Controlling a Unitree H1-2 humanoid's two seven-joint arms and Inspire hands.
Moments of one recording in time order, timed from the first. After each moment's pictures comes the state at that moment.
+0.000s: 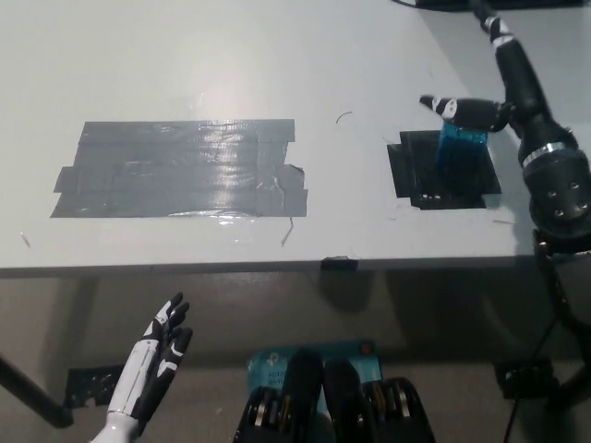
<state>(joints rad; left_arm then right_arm) 0.01 0.17 -0.06 0.06 0.16 -0.16 -0.04 -0.76 -0.26 0.10 0.25 -0.24 0.18 -0.03</state>
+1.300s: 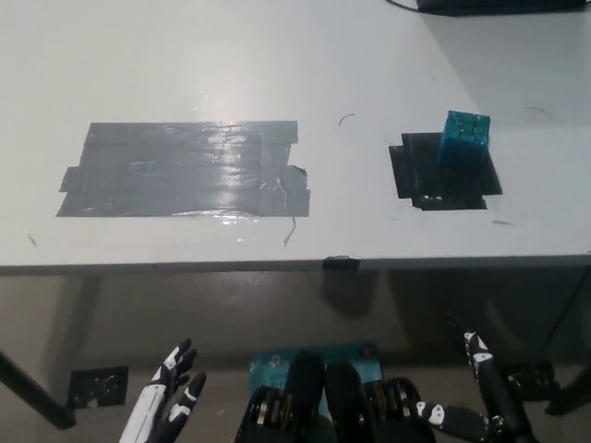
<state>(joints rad) 0.12 0.17 -0.09 0.07 0.16 -0.16 -0.04 0.07 -0.12 0.14 0.01 -0.13 -0.02 0.03</state>
